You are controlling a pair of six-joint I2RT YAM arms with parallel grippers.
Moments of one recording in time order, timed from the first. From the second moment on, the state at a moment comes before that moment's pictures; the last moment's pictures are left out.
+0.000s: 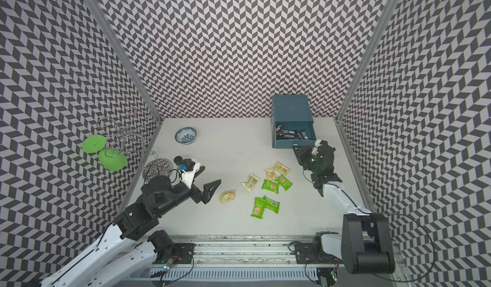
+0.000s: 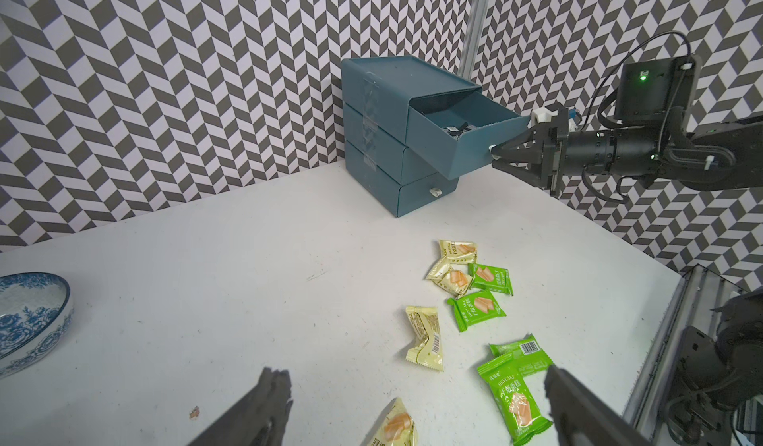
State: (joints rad) left arm -0.73 0.59 0.65 -0.31 0.04 -0.12; right arm 0.00 1.26 0.62 0.31 -0.44 1.16
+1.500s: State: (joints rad) left arm -0.65 0.62 0.65 -0.29 0.16 -0.10; right arm 0.00 1.64 1.04 0.26 -0.44 1.14
